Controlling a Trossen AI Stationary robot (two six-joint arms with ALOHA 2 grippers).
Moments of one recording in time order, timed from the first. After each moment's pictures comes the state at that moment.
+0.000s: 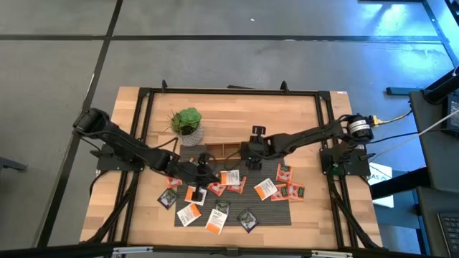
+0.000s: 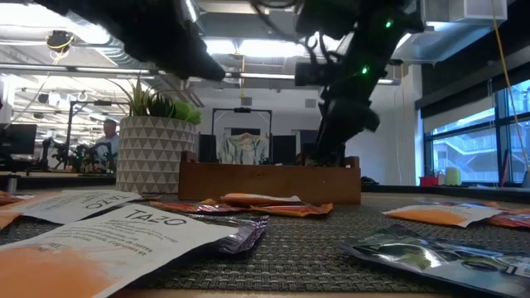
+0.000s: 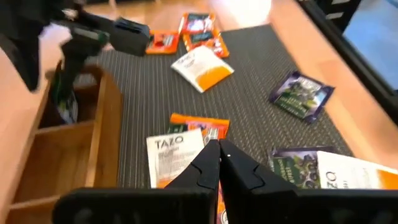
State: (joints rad) left arm -0.38 1.46 0.75 0.13 -0.27 -0.11; right arm 0.09 1.77 1.14 -0.55 0.49 0.01
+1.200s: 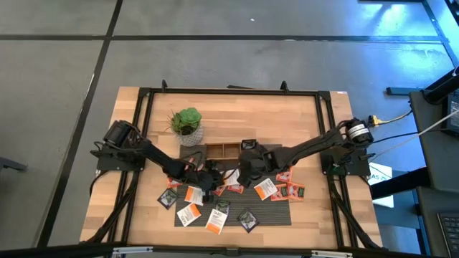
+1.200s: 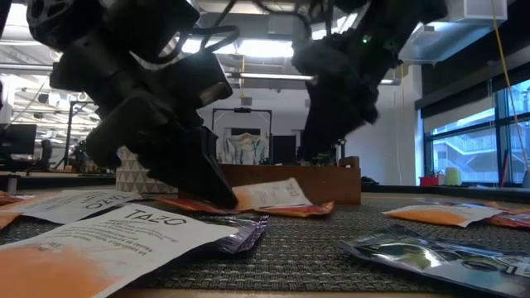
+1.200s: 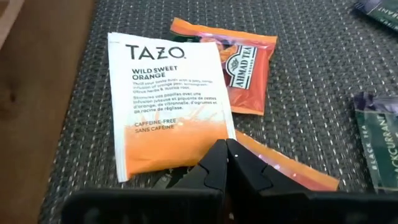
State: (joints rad) left arm -0.35 1.85 0.75 0.35 -0.28 -0.23; right arm 0.25 1.79 1.14 -0.43 0.34 0.73
